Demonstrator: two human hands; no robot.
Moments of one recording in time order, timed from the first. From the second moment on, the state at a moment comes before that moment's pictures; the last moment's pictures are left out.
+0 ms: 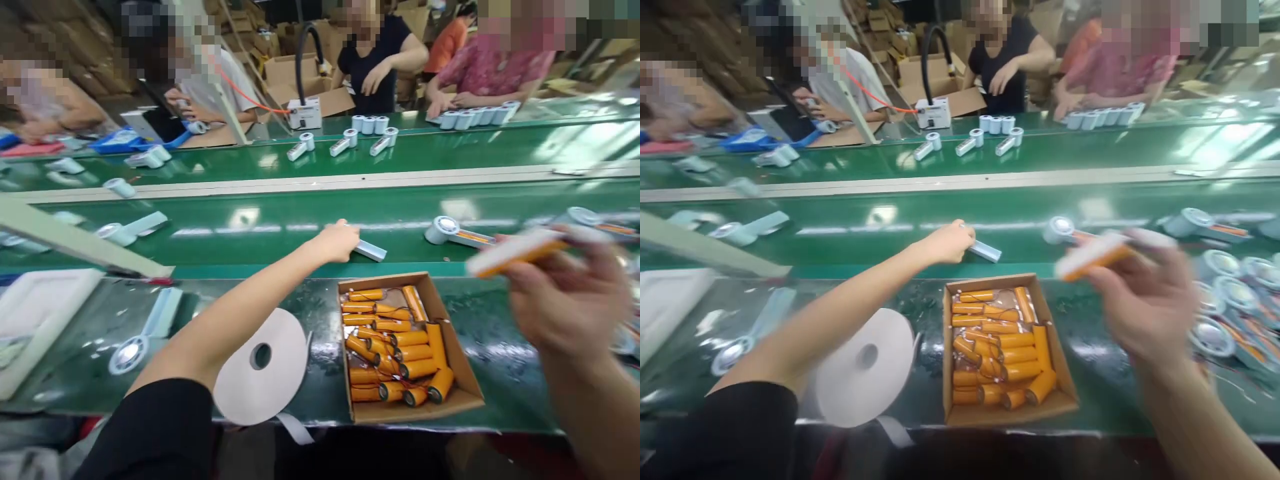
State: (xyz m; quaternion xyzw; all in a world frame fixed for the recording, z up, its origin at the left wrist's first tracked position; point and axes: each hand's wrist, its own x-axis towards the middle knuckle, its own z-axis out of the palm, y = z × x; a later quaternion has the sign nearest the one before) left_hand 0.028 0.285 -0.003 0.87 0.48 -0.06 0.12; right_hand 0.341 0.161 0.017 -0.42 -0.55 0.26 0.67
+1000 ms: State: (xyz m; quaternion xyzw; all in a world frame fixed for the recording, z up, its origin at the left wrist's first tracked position) left_hand 0.053 0.320 -0.032 0.75 0.57 0.18 0.28; right_hand 0.259 0.301 -0.019 -0.39 -0.92 0.04 -0.02
